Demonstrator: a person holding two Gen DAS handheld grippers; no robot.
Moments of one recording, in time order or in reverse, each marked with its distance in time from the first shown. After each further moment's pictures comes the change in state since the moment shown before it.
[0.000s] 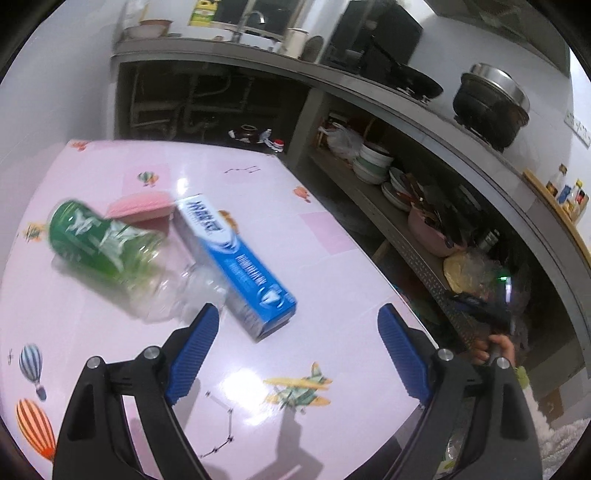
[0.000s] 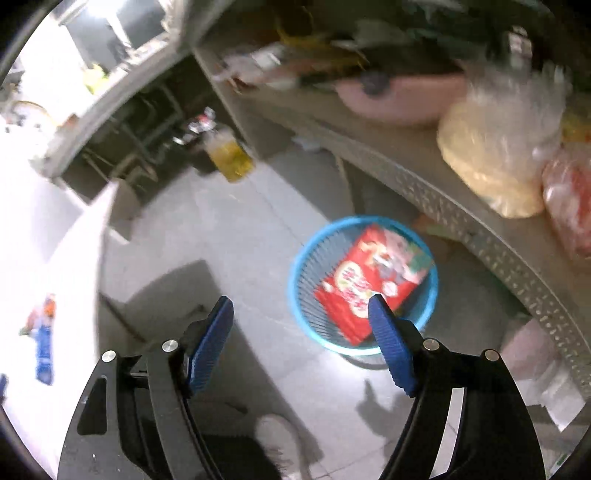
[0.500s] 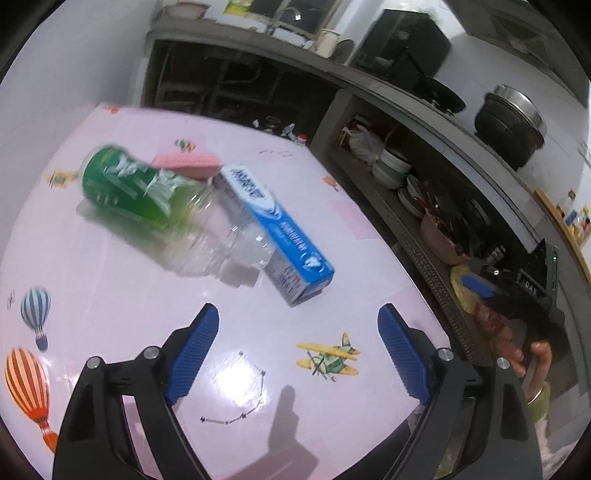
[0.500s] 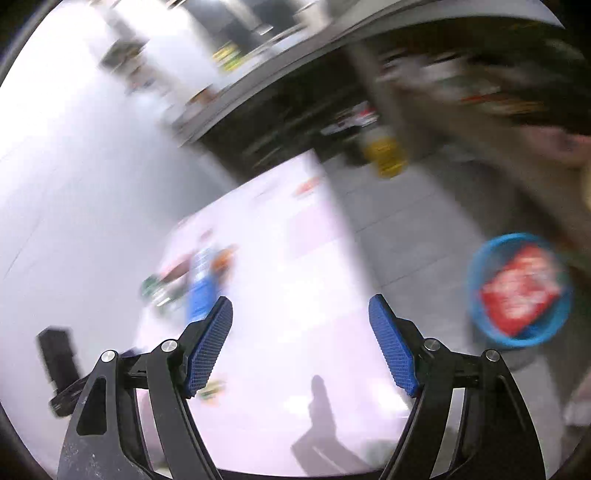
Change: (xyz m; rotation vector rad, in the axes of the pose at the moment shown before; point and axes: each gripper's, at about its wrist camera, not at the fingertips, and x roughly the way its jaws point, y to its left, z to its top) left arm -0.012 0.040 -0.033 -0.131 0.011 0.008; right arm -0.037 0.183 -0.026 -0.206 0.087 0.486
